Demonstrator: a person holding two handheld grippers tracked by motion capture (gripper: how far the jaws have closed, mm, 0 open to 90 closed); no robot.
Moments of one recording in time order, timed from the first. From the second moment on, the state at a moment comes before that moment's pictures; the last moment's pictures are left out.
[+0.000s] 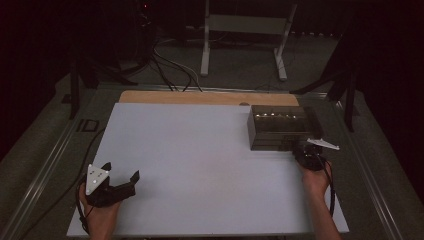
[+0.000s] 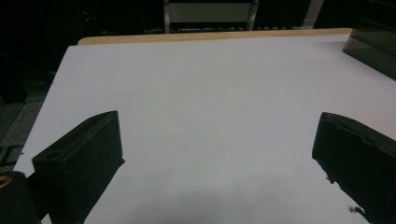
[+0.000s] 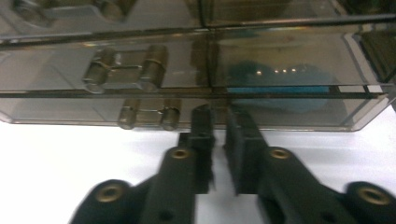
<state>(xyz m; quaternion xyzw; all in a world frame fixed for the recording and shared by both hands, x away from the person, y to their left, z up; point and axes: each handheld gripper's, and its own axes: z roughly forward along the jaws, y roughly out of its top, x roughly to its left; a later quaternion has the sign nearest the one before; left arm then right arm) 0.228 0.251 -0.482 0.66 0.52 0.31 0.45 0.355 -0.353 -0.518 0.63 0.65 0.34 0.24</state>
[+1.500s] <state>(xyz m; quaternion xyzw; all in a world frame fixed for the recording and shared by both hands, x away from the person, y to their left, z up) 0.225 0.262 -0.477 0.64 0.52 0.32 0.46 0.291 -0.342 -0.485 0.58 0.67 0.41 0.23</state>
